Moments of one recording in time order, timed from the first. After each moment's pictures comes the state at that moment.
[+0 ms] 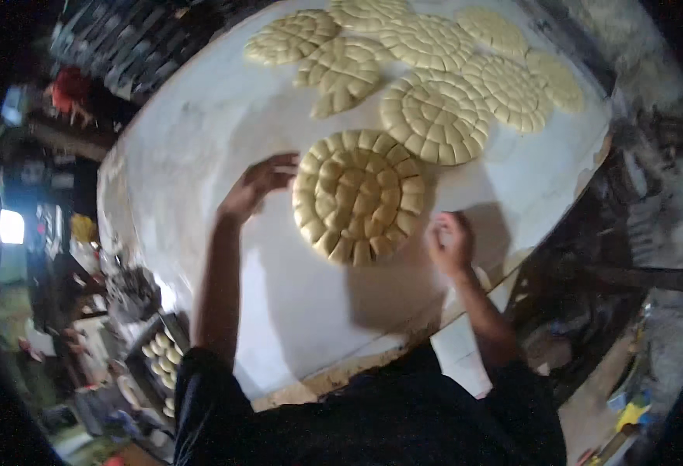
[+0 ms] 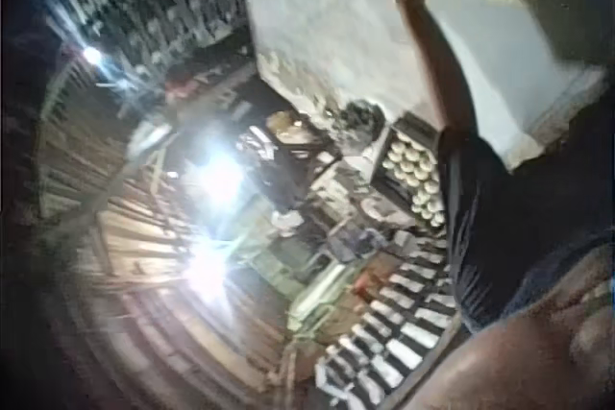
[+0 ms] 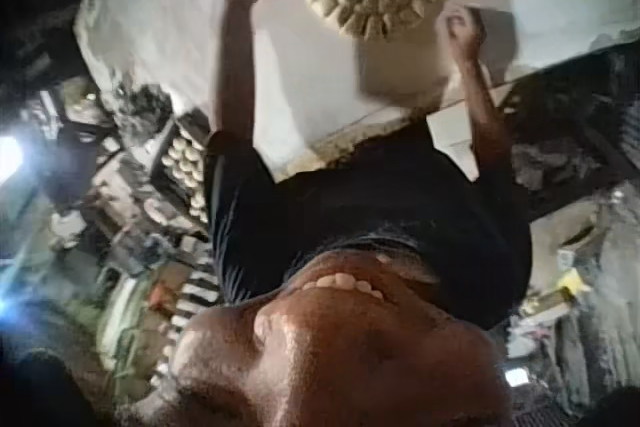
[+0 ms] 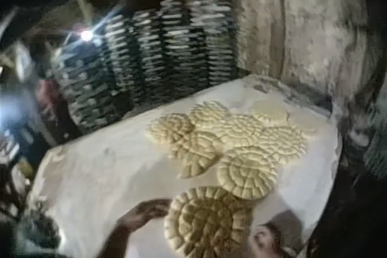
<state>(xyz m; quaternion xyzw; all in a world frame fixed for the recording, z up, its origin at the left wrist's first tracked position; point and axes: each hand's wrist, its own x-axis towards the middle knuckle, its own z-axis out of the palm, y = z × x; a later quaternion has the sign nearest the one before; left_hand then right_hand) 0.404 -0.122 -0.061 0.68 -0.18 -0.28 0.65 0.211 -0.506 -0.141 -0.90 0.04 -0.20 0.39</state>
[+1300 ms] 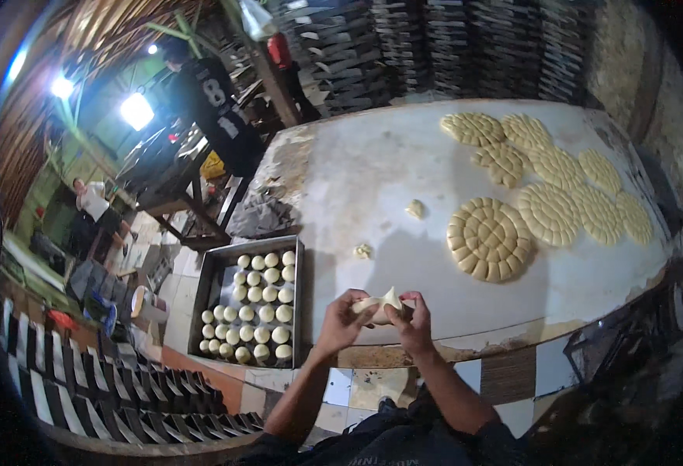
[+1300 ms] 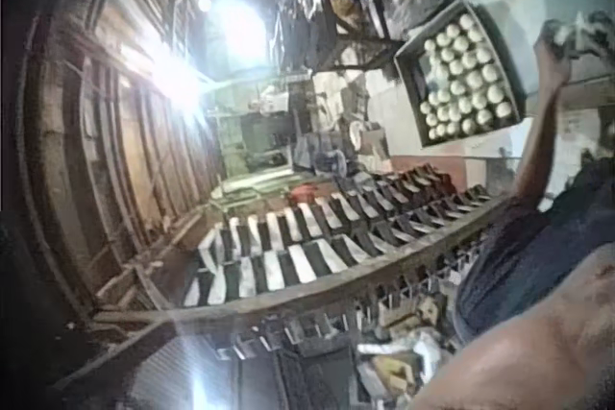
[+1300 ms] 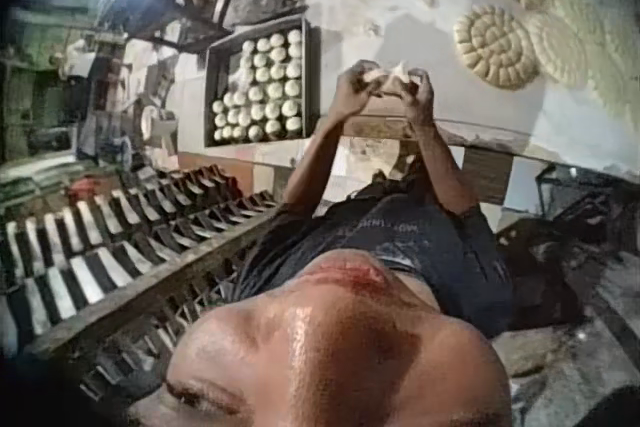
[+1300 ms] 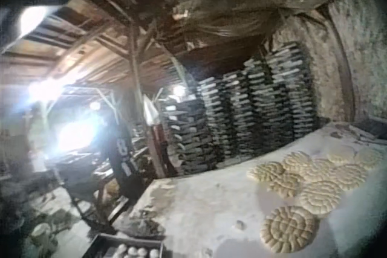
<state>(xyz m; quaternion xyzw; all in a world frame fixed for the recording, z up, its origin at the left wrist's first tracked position) -0.034 -0.067 -0.015 0.69 0.05 0.10 0.72 0.023 -0.226 -0.076 -0.54 -0.06 0.10 0.83</state>
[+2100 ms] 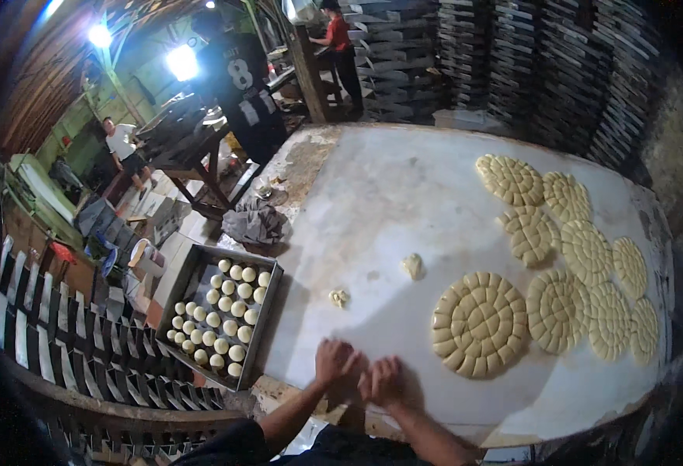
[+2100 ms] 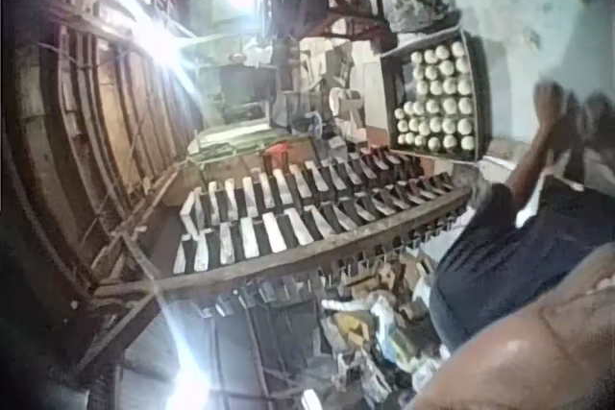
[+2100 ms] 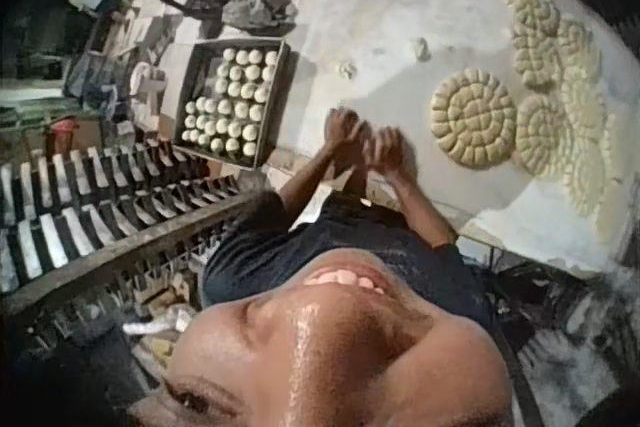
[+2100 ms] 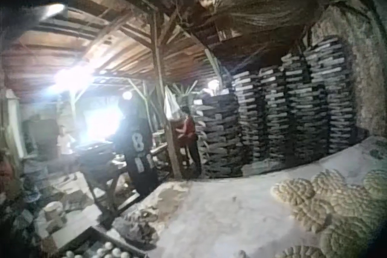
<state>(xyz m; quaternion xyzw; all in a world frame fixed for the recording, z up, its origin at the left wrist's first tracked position) 0.050 -0.086 -0.159 0.94 0.13 0.20 0.25 0.129 -0.275 -0.157 -0.80 -0.49 -0.08 0.35</state>
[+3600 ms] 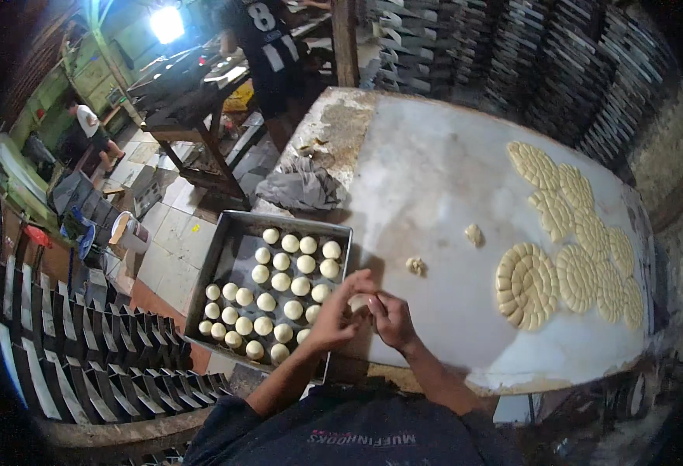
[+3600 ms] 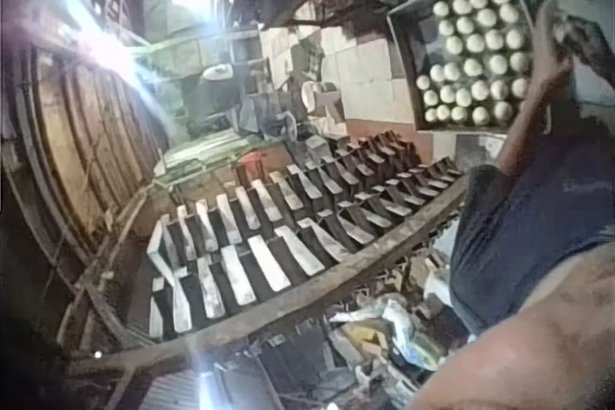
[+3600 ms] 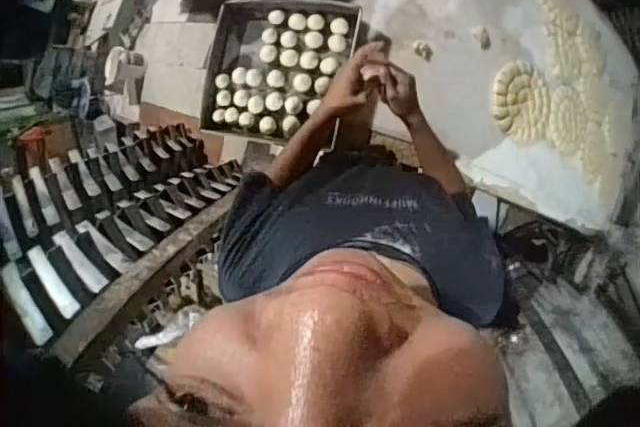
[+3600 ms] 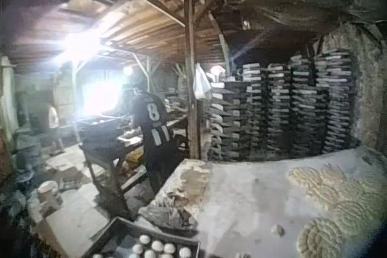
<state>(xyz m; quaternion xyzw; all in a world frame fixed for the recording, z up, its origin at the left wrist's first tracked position) -0.041 0.099 0.009 0.79 -0.01 0.21 0.57 0.050 -0.053 -0.011 -0.70 -0.28 0.30 0.58</state>
